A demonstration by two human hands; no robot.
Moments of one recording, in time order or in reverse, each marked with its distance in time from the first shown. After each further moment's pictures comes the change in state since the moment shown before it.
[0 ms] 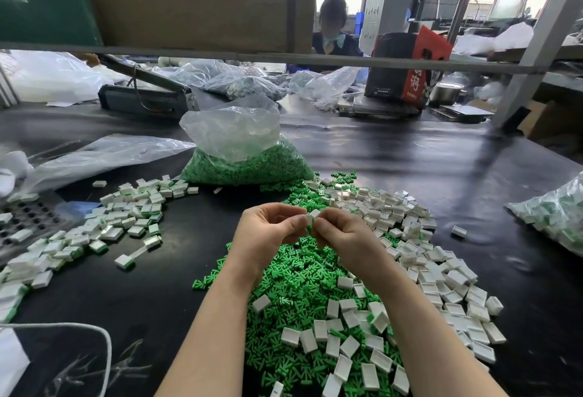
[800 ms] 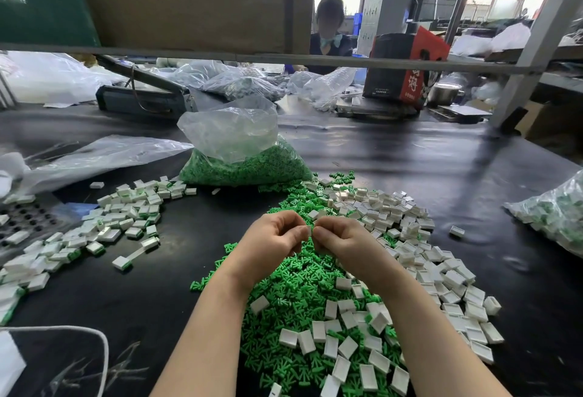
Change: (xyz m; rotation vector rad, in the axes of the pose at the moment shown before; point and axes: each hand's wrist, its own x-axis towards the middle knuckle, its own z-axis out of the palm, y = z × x) left_hand 0.004 -0.007 -0.006 0.426 -0.246 0.082; right_hand -0.005 -0.007 -0.005 -0.056 -0.130 -0.016
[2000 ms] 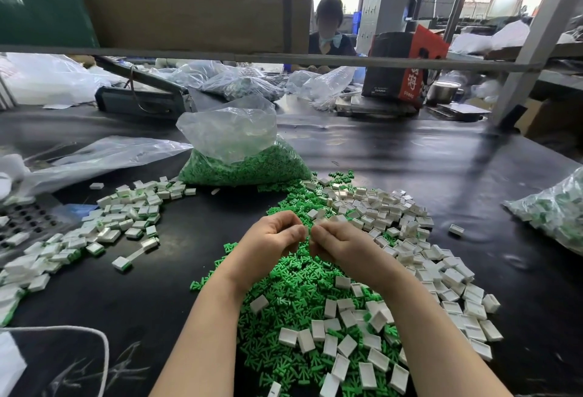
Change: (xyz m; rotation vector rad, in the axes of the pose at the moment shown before) left_hand -0.003 -0.001 -0.002 -0.056 -0.041 0.000; right_hand 0.000 0.006 0.000 -0.022 -0.071 0.052
